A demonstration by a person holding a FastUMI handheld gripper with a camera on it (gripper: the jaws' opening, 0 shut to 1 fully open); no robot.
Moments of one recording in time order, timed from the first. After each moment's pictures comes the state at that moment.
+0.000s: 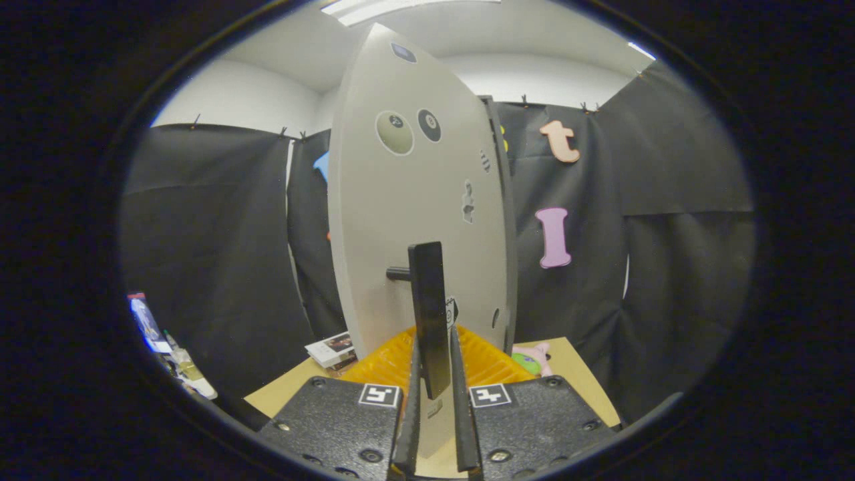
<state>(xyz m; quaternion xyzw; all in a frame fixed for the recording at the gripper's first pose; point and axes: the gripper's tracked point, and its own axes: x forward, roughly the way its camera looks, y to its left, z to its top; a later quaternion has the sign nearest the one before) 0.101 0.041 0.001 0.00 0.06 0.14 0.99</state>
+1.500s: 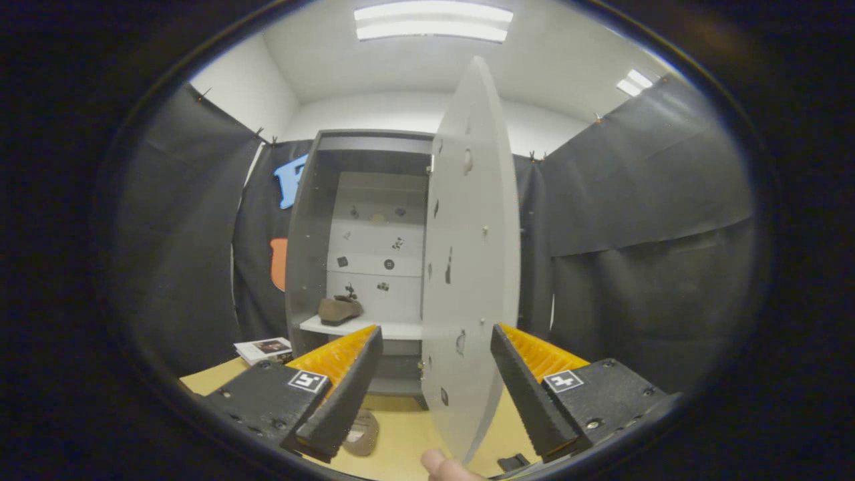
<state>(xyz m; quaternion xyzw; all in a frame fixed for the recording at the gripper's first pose) 0.066 0.014 -0.055 -0.05 -0.05 0.02 1.00</state>
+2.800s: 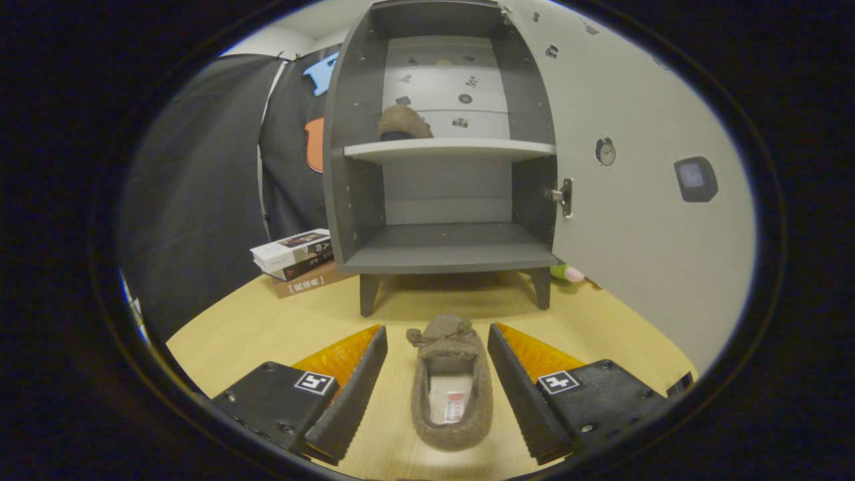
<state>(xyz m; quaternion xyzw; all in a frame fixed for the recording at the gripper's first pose) 0.208 0.163 -0.400 -0.03 0.19 0.10 0.98</state>
